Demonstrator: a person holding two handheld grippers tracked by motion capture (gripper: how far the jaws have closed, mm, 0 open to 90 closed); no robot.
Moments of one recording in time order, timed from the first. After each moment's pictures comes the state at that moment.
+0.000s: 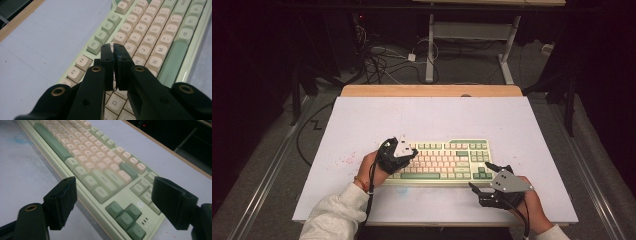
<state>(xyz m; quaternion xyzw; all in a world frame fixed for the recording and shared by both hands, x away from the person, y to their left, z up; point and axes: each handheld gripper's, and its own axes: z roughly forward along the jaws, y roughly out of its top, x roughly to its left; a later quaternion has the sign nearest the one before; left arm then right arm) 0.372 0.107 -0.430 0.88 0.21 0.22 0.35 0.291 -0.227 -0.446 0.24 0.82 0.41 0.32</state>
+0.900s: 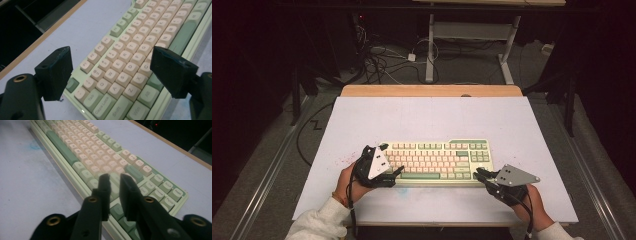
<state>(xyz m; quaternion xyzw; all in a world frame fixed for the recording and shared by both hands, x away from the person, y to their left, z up) 0.326 0.160 -0.442 0.84 0.23 0.31 0.38 0.301 -0.236 -0.435 0.23 0.83 0.43 0.26</state>
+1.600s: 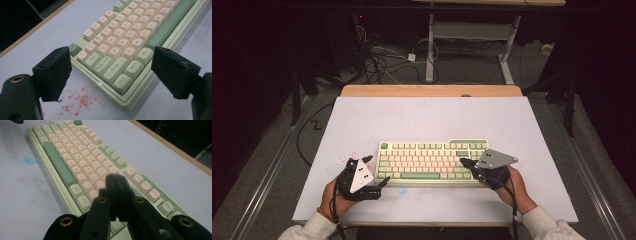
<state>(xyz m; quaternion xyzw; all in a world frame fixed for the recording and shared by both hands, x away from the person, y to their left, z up) 0.298 0.192 -0.459 0.84 0.26 0.30 0.37 0.337 -0.196 -0.424 0.22 0.85 0.42 0.25</state>
